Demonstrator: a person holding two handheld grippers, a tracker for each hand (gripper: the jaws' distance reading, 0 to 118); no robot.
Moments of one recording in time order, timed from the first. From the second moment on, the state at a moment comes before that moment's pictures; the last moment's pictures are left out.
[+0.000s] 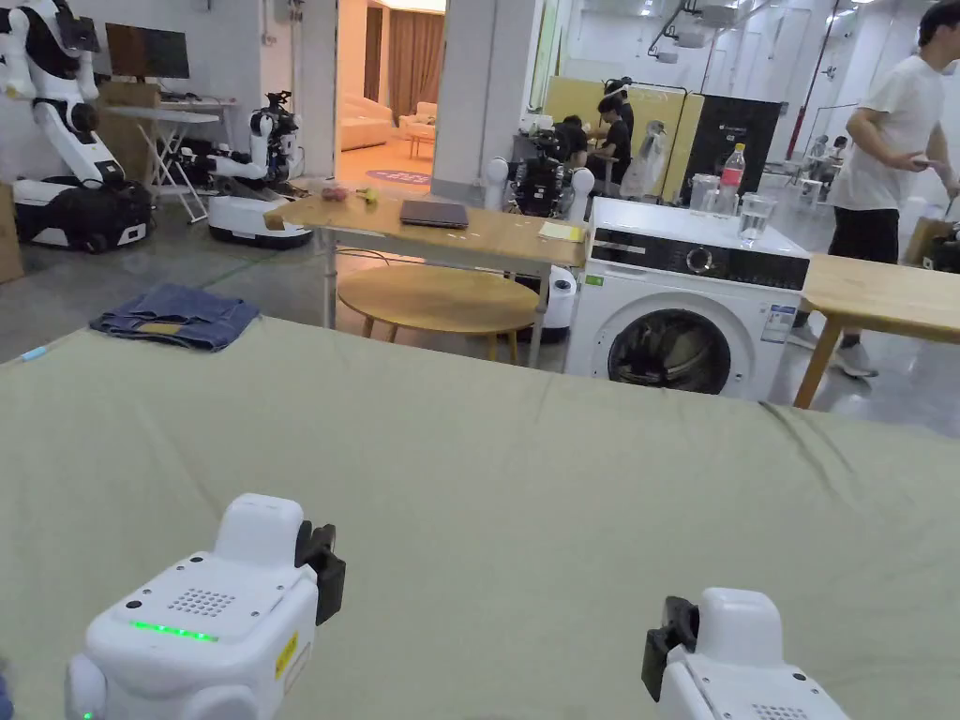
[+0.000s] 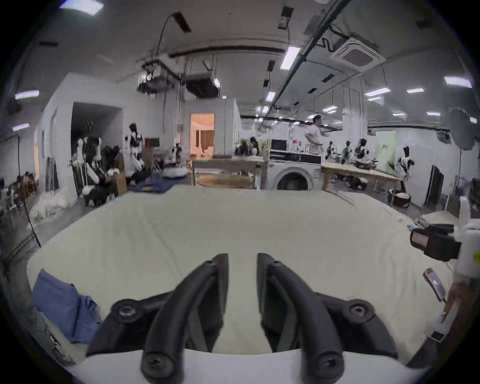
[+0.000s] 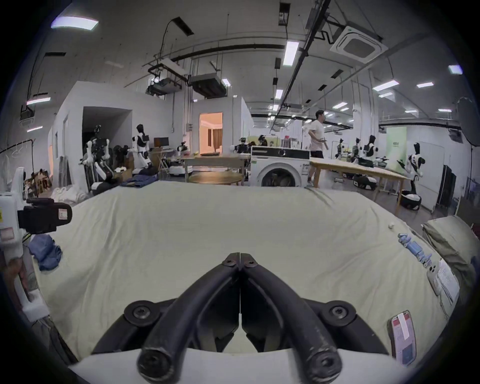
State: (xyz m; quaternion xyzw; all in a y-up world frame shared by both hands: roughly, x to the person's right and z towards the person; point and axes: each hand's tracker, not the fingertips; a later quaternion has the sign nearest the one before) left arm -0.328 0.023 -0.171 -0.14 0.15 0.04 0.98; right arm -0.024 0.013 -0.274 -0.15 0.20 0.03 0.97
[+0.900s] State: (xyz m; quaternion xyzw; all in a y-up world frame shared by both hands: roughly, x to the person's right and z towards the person) left arm -0.292 0.023 -0.159 -0.10 0.15 0.03 0.98; right arm -0.028 0.013 -0.257 -0.11 0.16 0.02 0.98
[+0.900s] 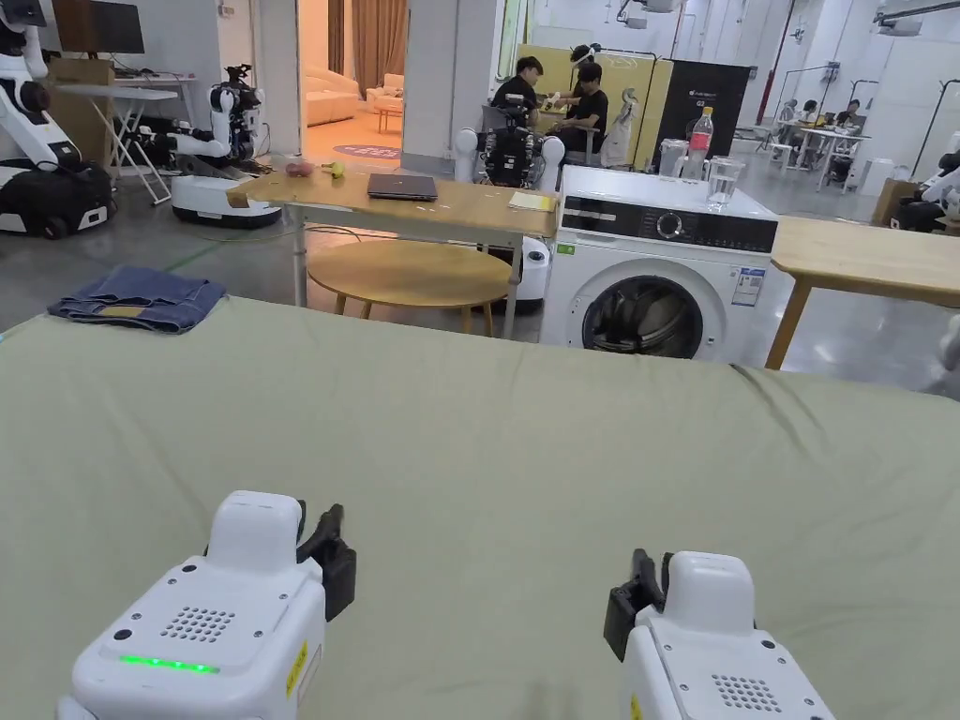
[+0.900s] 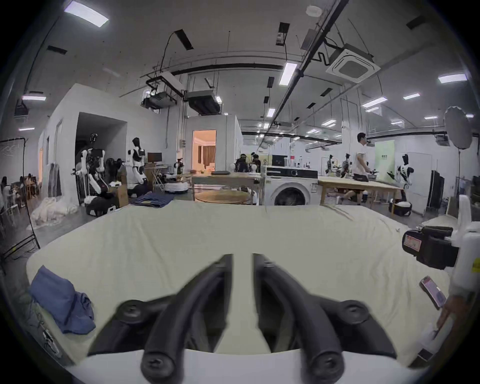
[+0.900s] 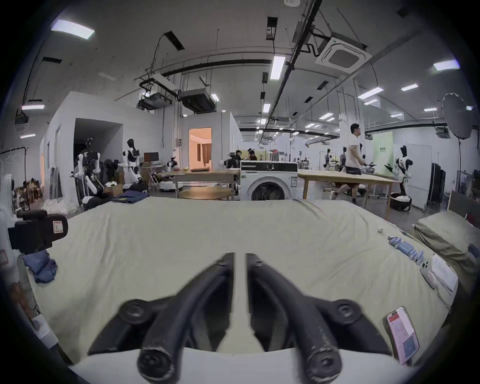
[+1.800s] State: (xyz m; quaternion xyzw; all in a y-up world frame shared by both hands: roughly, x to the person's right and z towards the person) left arm -0.302 0.025 -0.156 -0.05 0.16 0.10 0.98; right arm -0.021 0.010 -0.276 -0.12 0.12 0.01 0.99
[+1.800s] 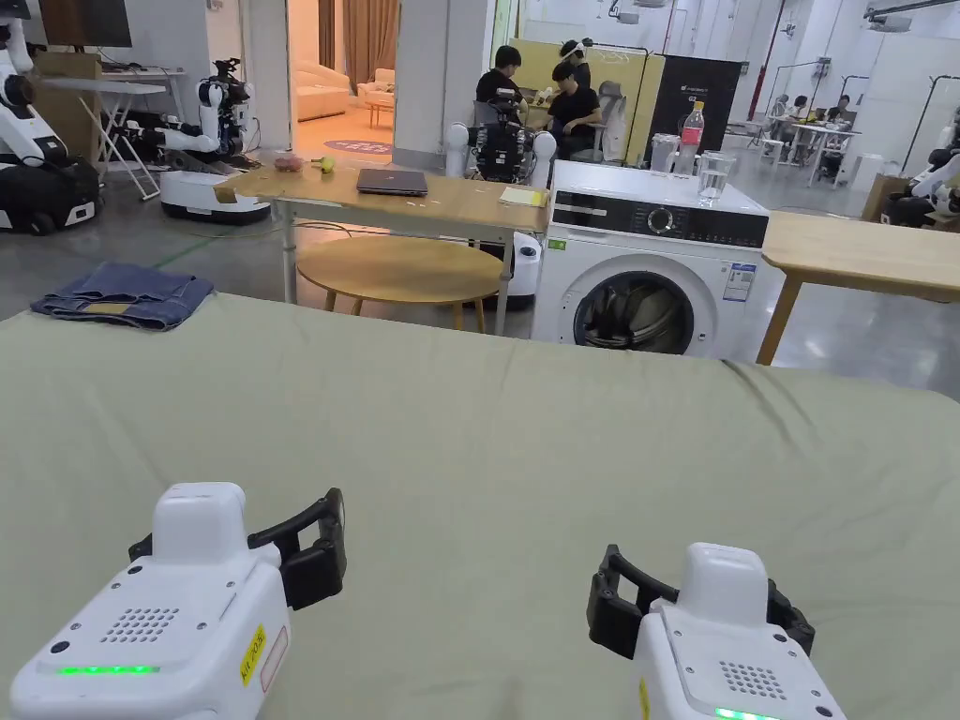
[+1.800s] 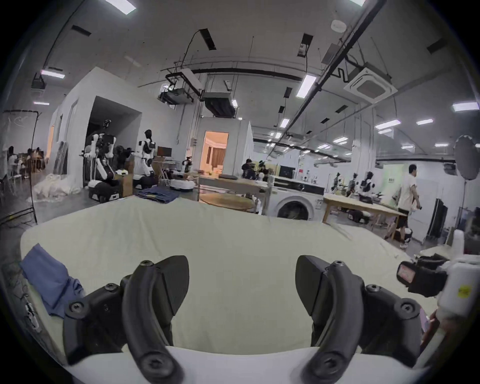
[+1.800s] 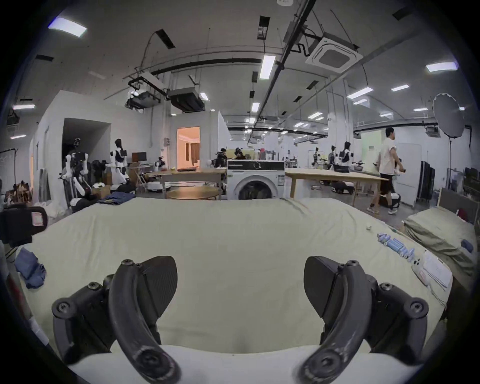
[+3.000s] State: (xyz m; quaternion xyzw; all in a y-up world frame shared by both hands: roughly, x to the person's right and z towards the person) left arm -0.307 0.019 -0.153 -0.06 0.19 0.03 0.98; right arm -0.031 0.016 -0.285 -0.19 0.11 -0.06 0.97
